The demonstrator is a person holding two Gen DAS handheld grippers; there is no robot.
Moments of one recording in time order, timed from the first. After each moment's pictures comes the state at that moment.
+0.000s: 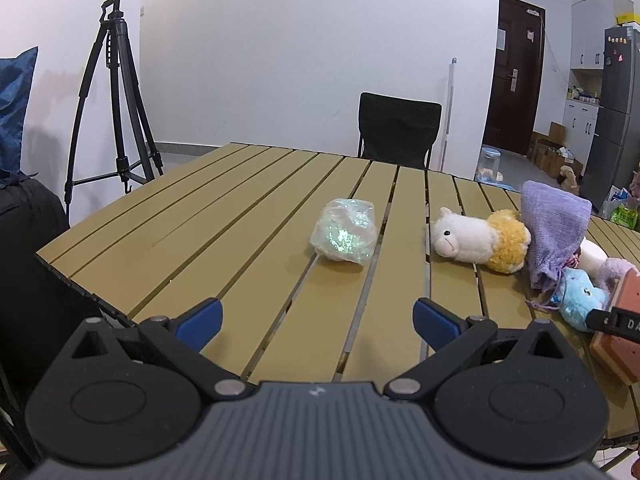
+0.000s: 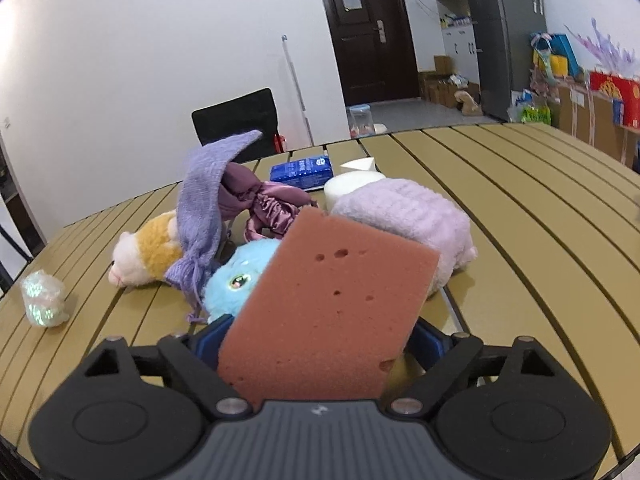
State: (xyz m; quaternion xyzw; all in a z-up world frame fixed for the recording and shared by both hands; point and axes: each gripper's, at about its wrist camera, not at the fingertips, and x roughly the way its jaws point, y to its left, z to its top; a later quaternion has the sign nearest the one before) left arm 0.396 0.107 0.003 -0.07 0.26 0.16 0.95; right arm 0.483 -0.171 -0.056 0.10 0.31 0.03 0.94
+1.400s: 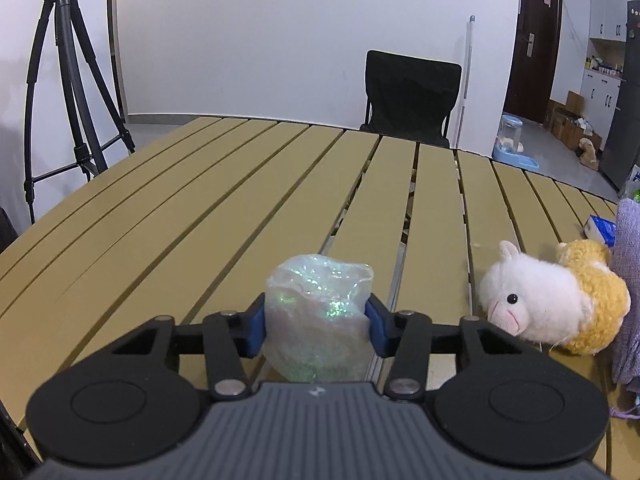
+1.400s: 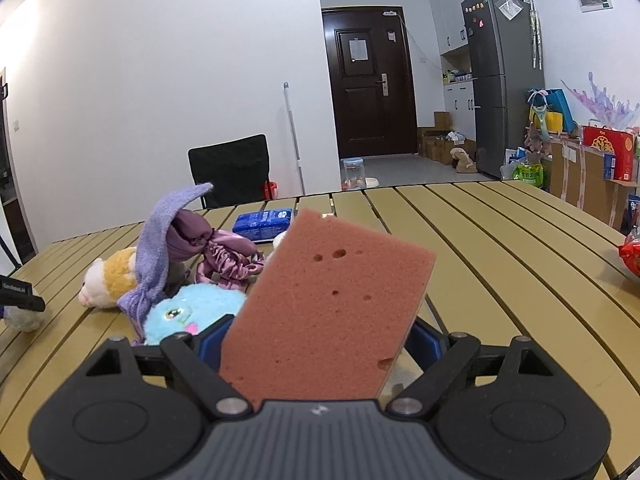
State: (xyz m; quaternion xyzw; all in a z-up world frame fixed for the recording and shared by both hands) left arm 0.556 0.134 -0.027 -0.06 0.32 0.17 0.93; right arm 0.472 -0.216 -0.053 0.06 0.24 0.02 0.97
